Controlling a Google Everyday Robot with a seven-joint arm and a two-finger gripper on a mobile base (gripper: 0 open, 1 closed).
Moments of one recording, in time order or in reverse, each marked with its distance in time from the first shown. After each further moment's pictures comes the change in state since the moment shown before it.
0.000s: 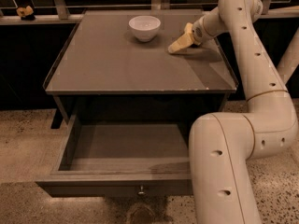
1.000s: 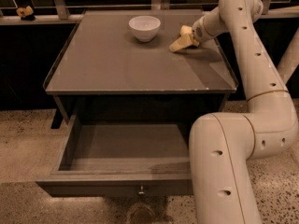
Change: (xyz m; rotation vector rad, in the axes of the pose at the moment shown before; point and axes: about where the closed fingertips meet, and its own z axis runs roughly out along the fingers) arm 0.000 0.000 0.000 0.000 0.000 0.000
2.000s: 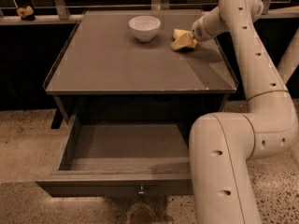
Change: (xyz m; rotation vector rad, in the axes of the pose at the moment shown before) arm 0.000 0.000 0.000 0.000 0.000 0.000
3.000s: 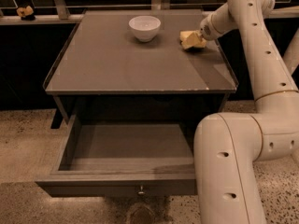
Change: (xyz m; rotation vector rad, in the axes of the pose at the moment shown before) arm 0.003 -0.007 -0.031 0.015 0.012 -0.032
